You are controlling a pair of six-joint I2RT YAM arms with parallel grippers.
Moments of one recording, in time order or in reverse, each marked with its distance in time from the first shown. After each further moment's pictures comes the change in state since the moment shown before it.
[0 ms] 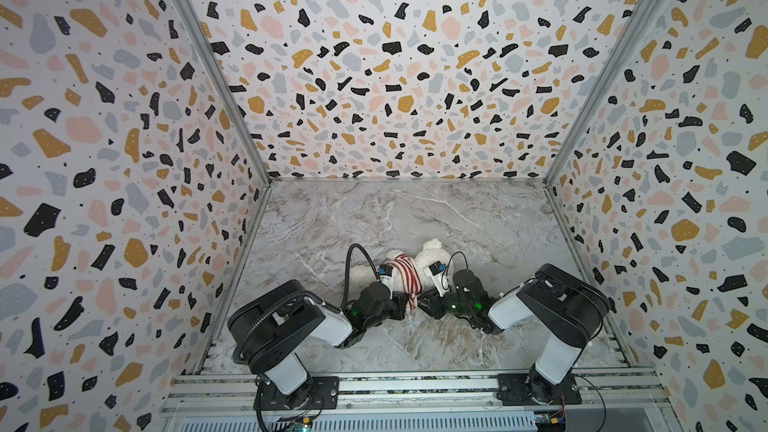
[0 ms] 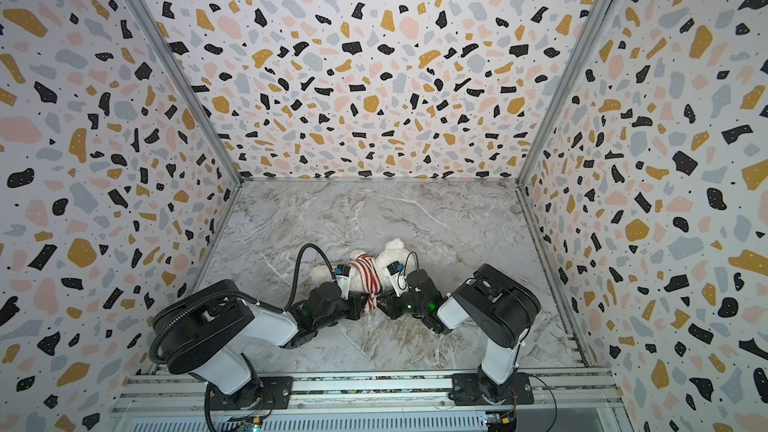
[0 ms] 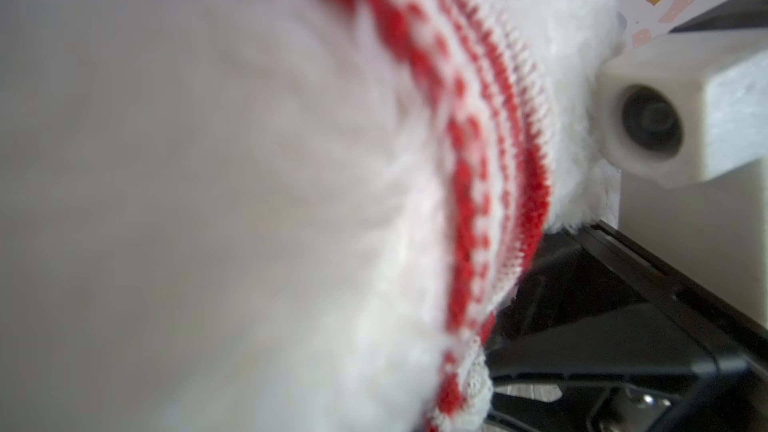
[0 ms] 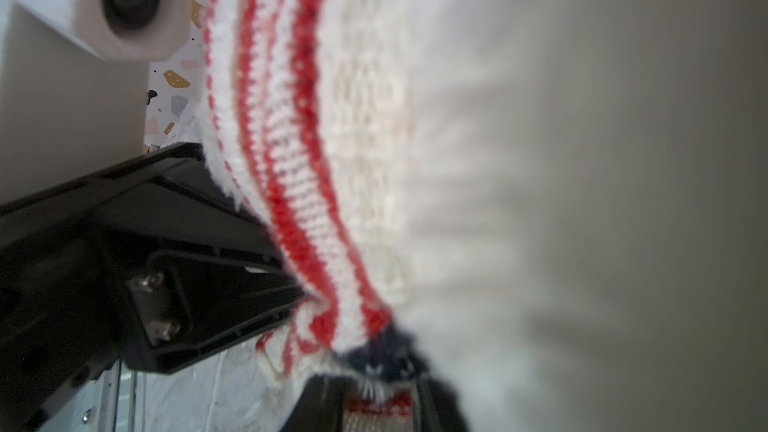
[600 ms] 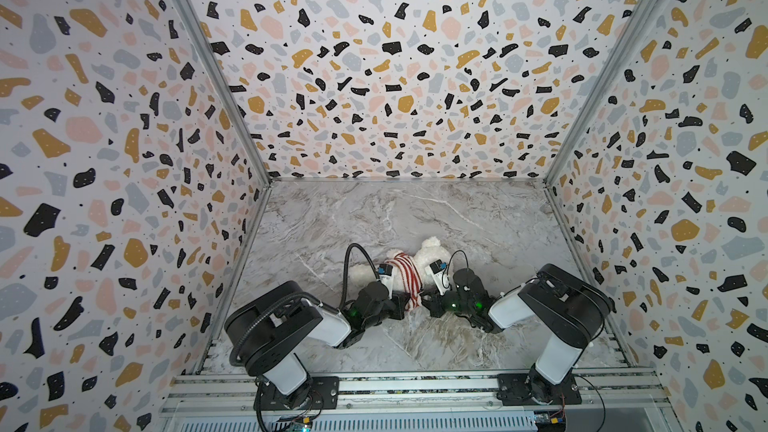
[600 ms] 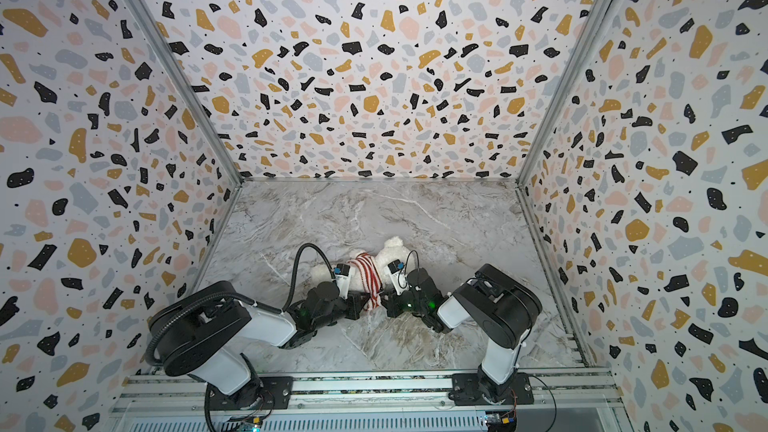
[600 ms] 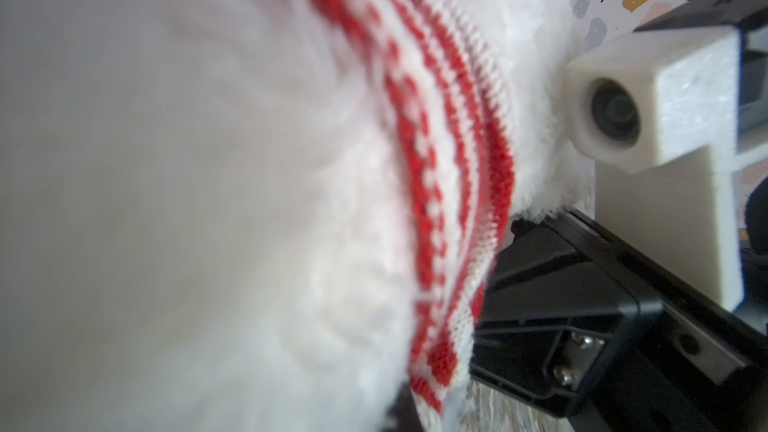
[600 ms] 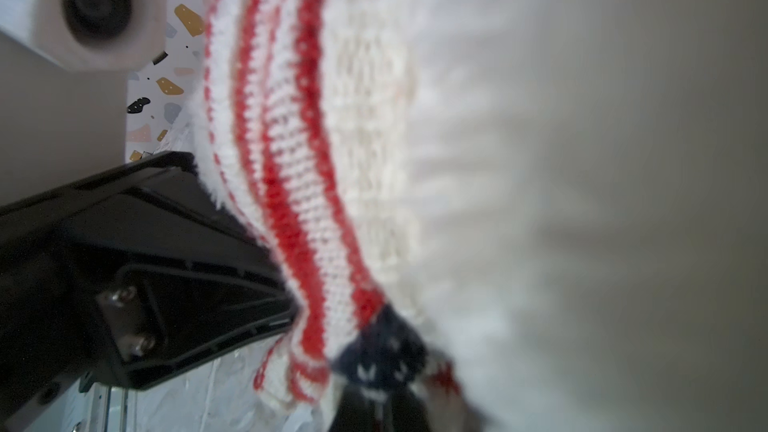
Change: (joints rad) left arm 0.005 -0.061 -0.008 -0.031 0.018 0.008; right arm -0.007 -0.058 -0.018 -0.033 0.022 -0.027
